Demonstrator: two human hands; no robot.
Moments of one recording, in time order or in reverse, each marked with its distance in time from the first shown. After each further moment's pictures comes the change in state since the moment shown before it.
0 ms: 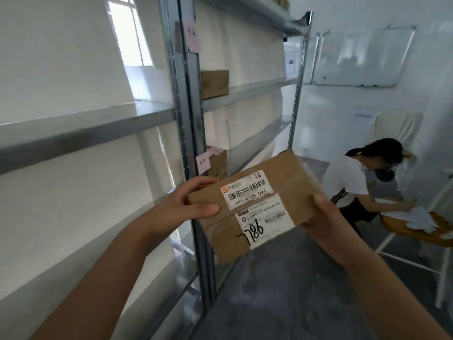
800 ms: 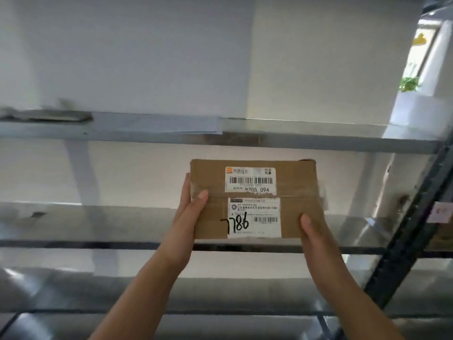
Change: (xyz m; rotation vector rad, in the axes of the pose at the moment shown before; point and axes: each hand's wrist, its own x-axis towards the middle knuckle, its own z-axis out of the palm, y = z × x) left_hand -0.373 0.040 -0.003 -0.077 1.294 0.045; right_hand -0.119 0.063 0.314 -0.201 -0.773 0.074
